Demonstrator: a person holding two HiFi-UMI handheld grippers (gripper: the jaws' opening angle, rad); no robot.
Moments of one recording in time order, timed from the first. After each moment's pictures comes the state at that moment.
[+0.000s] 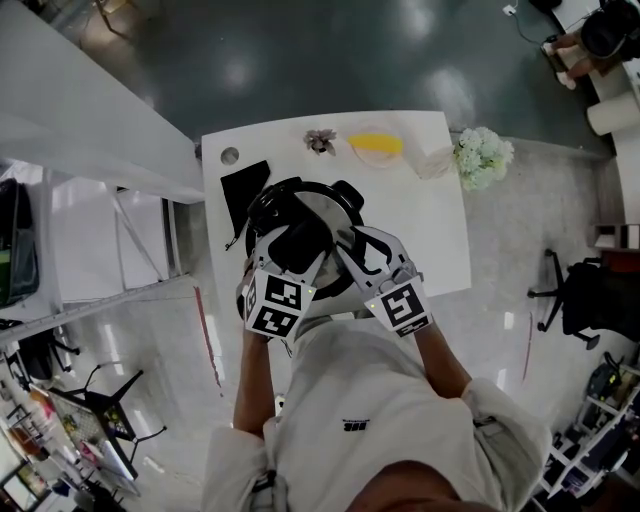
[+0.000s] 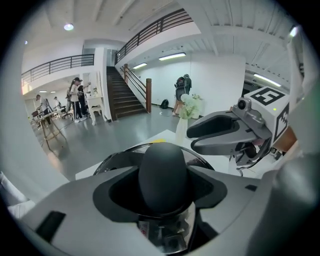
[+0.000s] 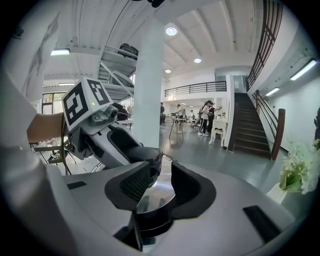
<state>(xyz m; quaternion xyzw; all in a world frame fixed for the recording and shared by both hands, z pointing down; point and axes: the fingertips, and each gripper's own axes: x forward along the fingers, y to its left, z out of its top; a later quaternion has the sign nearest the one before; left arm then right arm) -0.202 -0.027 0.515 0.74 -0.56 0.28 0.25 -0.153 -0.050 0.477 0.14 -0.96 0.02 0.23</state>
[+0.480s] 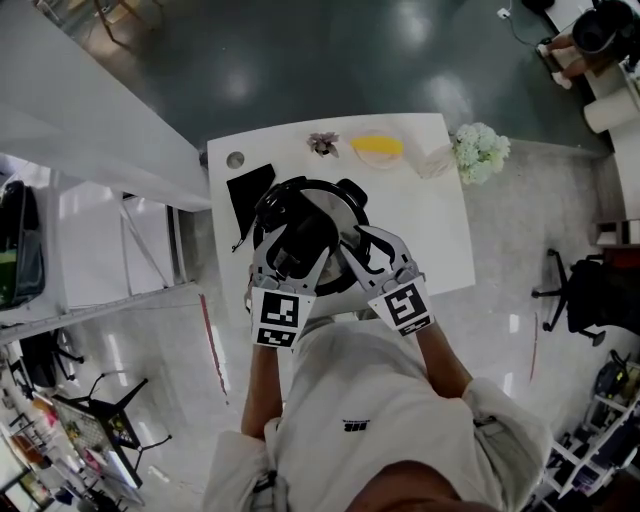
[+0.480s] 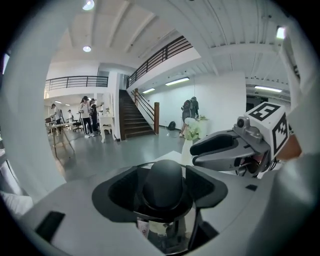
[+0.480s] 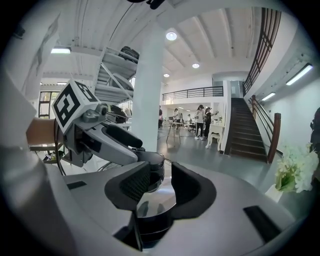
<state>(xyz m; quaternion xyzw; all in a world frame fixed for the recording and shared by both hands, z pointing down) -0.213 -0.016 0.473 0.74 -0.63 0.18 0.16 -0.153 -0.035 0.466 0.16 -0.97 0.01 0.20</state>
